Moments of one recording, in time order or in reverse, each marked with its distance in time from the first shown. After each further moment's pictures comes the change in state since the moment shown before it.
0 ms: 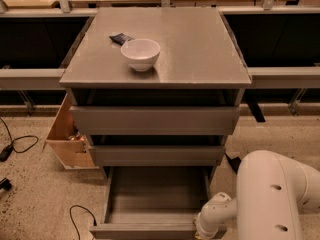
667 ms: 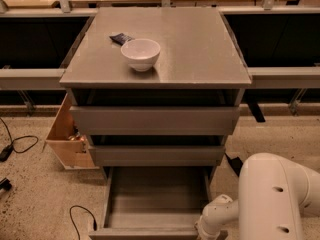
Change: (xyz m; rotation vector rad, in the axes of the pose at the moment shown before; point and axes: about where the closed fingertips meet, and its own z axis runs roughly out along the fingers) arm 0.010 0.013 0.004 -0.041 0.007 0.017
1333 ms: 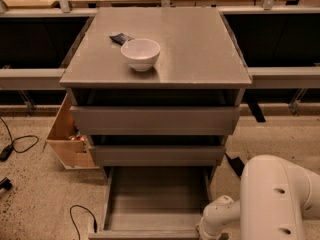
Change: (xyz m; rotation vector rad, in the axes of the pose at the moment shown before) arm 0.005 0.008 0.004 -0.034 0.000 0.009
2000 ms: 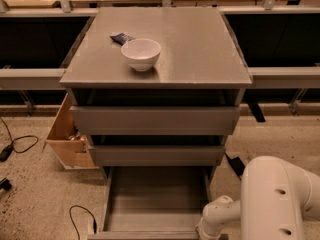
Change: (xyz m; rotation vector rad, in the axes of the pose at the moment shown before) arm -0.002 0.004 0.003 -0.023 -0.009 0.003
